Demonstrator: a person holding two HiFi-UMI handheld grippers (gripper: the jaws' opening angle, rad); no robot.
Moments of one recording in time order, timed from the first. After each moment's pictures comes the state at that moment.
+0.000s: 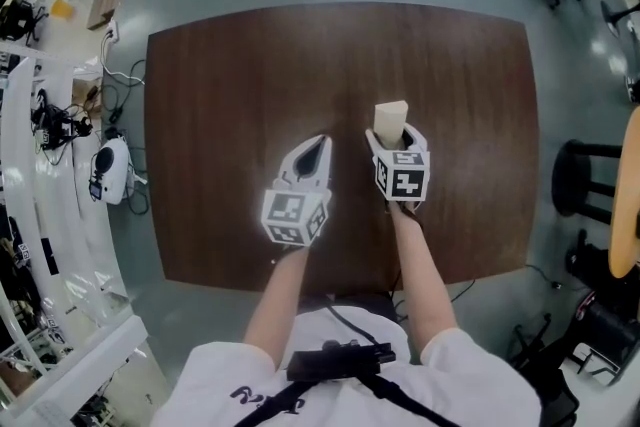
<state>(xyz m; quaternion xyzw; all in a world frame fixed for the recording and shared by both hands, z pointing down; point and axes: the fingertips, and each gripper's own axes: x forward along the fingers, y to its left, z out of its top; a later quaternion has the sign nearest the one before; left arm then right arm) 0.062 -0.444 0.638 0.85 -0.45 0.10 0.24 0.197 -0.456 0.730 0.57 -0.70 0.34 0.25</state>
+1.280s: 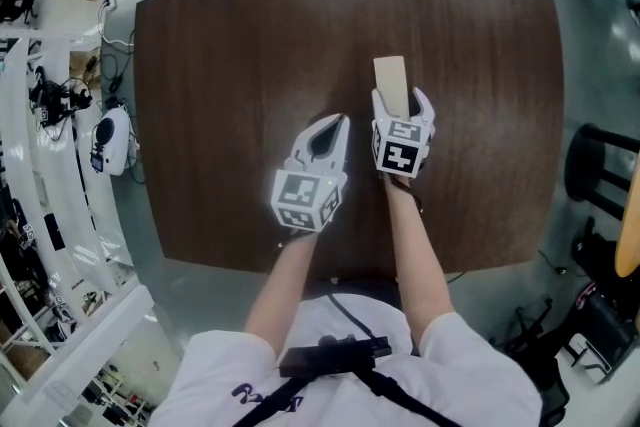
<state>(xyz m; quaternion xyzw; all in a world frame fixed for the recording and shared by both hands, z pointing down) 0.090 -0.443 0.685 0.85 -0.44 0.12 0.26 0.205 -0.490 0.776 0.64 -0.67 0.30 0.24</state>
